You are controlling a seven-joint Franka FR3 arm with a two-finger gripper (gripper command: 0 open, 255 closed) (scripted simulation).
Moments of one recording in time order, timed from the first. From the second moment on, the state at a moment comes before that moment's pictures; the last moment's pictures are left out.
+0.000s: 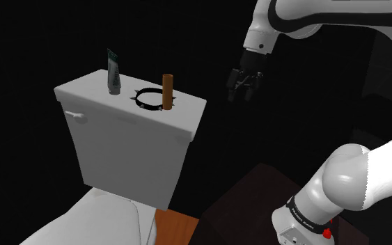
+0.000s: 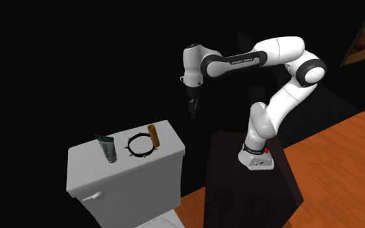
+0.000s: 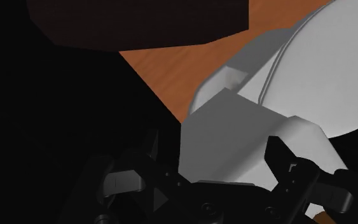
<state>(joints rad) 0.02 -0.51 0.07 -2.28 0.15 1.68 0.19</state>
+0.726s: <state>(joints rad) 0.04 -0.13 0.18 -2.00 0.09 1.84 0.35</state>
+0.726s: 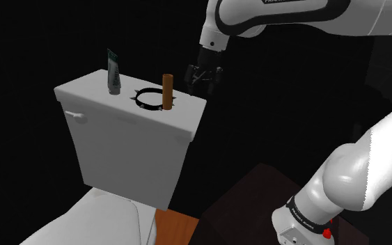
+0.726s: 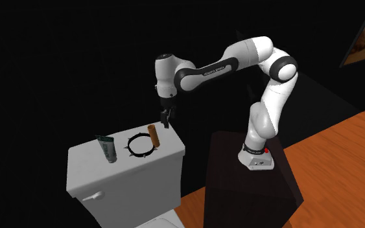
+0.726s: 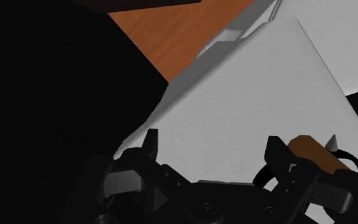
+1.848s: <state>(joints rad) 0.08 0.20 0.22 -1.74 -0.03 1.94 0.49</state>
